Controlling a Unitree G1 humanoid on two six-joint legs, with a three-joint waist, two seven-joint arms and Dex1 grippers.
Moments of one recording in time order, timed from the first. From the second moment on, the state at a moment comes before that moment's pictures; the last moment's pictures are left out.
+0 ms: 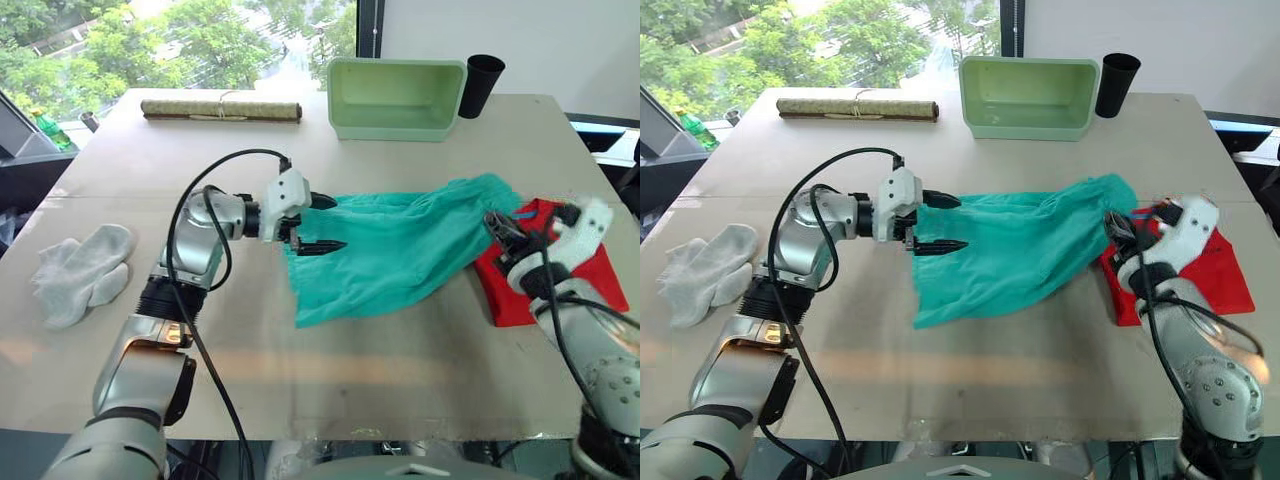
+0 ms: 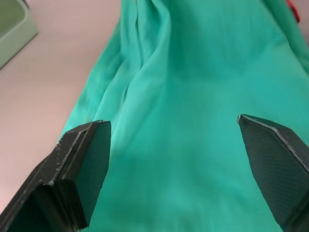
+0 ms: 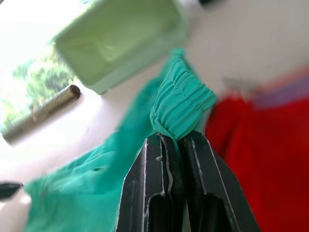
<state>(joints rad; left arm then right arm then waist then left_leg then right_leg) -0.72 0.62 -0.15 0.29 -0.19 0.17 -1.25 -0.18 -0.41 -0.21 -0.74 1.07 0.80 -0.36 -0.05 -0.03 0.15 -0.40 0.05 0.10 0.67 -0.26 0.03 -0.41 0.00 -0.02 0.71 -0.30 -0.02</state>
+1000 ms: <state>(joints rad) -0.78 0.66 -0.08 0.20 -0.34 0.34 -1.35 -0.59 -0.59 0.32 -0.40 0.56 0.60 0.83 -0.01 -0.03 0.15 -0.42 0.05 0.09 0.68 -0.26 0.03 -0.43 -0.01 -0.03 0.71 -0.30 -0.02</state>
